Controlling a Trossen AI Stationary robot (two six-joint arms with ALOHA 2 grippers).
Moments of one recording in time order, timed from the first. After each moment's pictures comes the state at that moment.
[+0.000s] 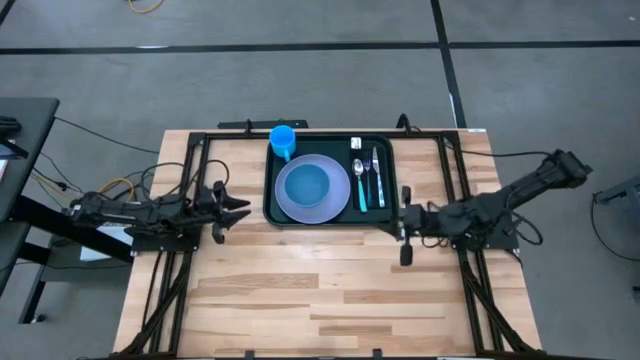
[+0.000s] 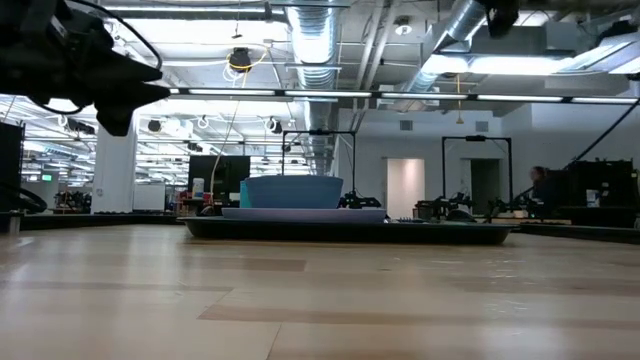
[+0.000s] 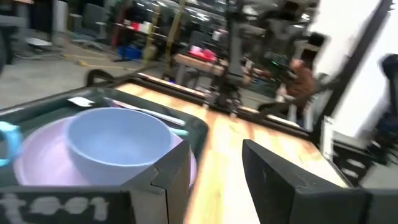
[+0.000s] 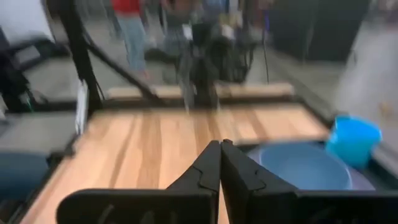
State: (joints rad) left arm -0.11 0.05 0.01 0.08 -0.27 -0.28; right arm 0.43 0.95 0.63 0.13 0.48 0.05
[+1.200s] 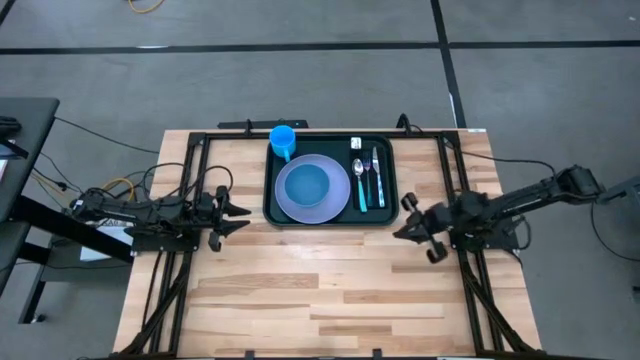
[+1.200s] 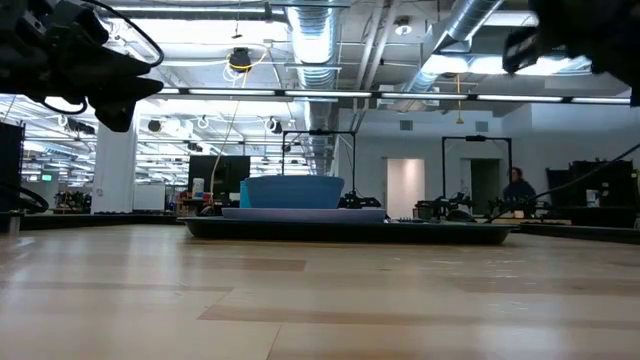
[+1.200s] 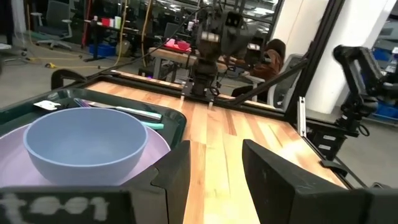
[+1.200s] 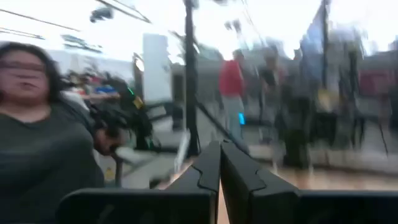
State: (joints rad) left arm -0.17 0.05 0.01 0.07 -0.20 -0.22; right arm 0.16 0.74 0.05 0.91 -0.23 0.03
